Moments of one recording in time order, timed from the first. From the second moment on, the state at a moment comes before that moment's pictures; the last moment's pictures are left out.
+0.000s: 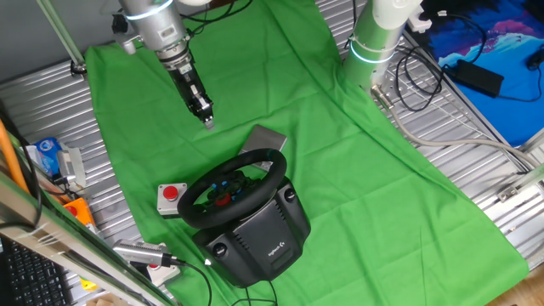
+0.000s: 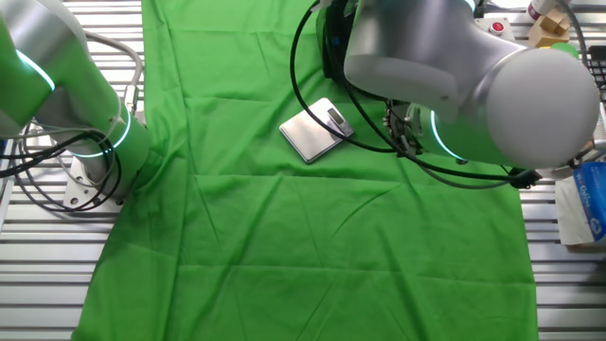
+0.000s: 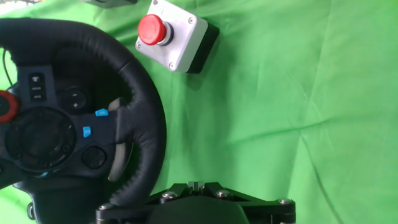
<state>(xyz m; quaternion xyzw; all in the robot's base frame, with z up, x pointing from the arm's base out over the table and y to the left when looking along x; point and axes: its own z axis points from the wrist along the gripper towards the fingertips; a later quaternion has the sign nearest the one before) 0.514 0.016 0.137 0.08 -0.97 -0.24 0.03</state>
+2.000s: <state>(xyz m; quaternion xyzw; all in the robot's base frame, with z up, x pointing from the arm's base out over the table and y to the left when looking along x) 0.511 0.072 0.143 0.07 -0.96 -0.27 0.04</state>
